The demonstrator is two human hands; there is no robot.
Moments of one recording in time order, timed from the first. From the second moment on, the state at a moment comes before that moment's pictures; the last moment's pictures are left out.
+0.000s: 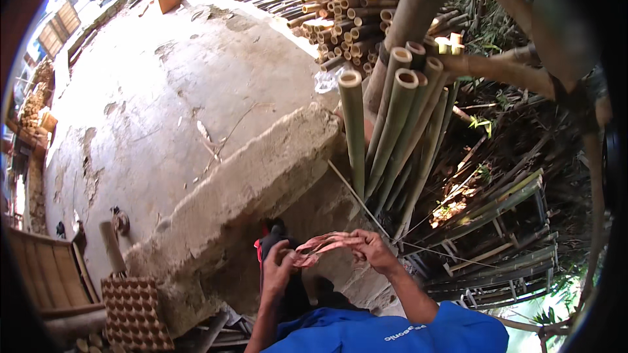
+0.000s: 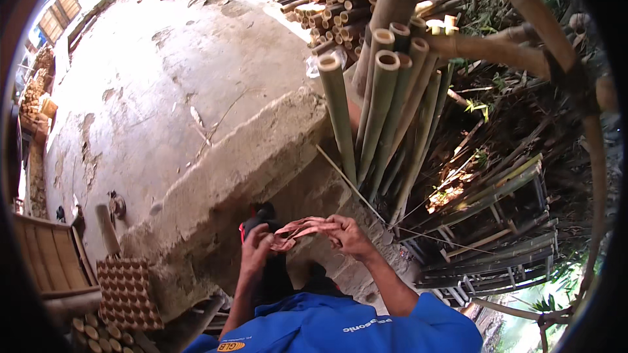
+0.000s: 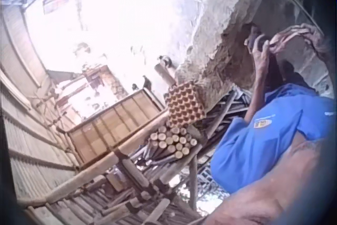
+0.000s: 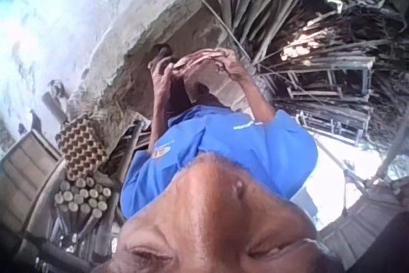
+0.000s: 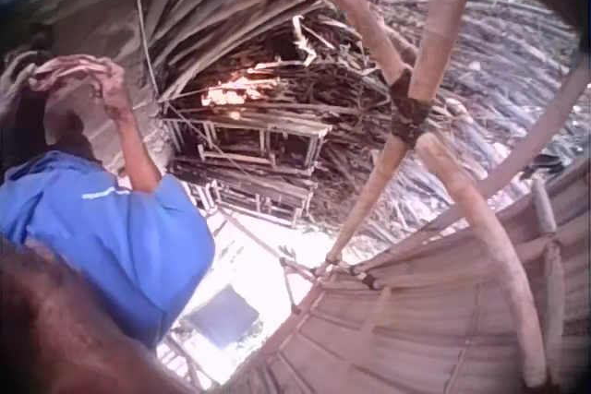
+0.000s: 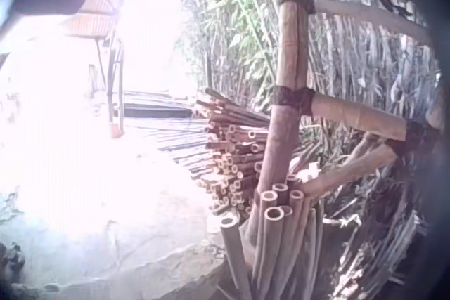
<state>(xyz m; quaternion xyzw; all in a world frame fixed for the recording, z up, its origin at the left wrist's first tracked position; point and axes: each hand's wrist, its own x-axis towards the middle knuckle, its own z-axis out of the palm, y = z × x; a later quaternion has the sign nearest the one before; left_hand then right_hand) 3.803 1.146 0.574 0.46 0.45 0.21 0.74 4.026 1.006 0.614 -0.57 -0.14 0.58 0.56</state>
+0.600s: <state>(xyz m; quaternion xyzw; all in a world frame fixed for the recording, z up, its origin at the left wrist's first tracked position) 3.883 1.404 0.766 0.58 0.25 0.00 0.78 4.118 1.173 0.861 -0.77 -0.25 0.31 0.49</state>
